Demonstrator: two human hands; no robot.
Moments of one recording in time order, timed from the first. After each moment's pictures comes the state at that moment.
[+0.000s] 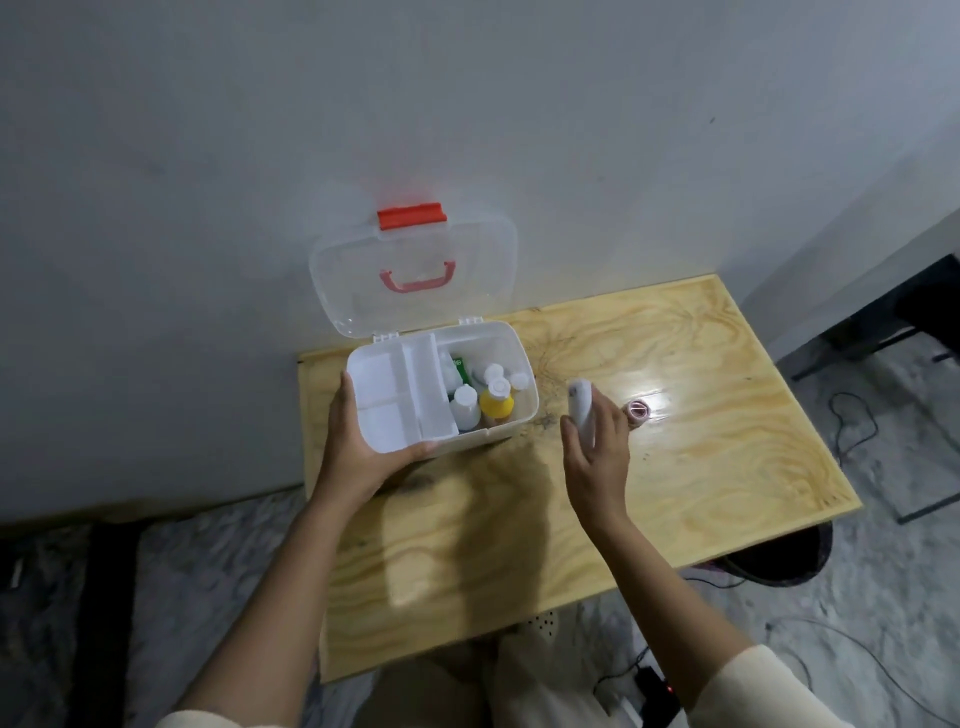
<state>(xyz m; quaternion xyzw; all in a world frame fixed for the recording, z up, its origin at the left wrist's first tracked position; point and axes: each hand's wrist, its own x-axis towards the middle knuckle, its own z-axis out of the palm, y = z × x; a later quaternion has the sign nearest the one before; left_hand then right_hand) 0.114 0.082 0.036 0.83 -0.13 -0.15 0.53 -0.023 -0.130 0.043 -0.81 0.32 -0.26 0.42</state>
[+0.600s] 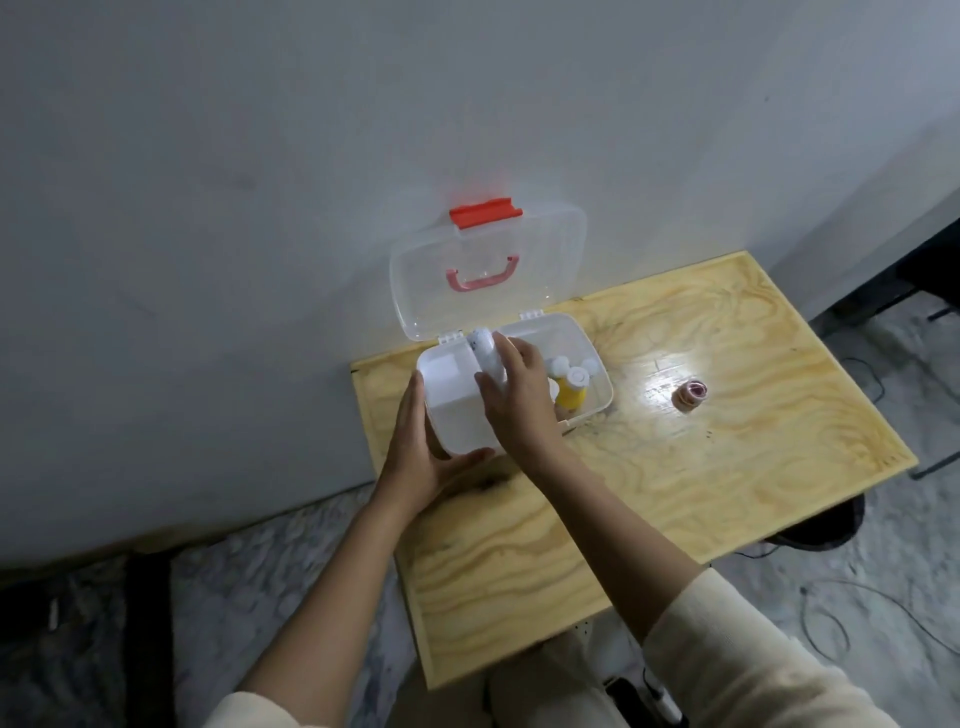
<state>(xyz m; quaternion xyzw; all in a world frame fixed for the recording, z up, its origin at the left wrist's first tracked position) 0.142 0.112 0.022 0.80 -0.23 -0.20 0.52 0.098 -0.017 0.076 -0.86 0.29 -0.14 0.39</state>
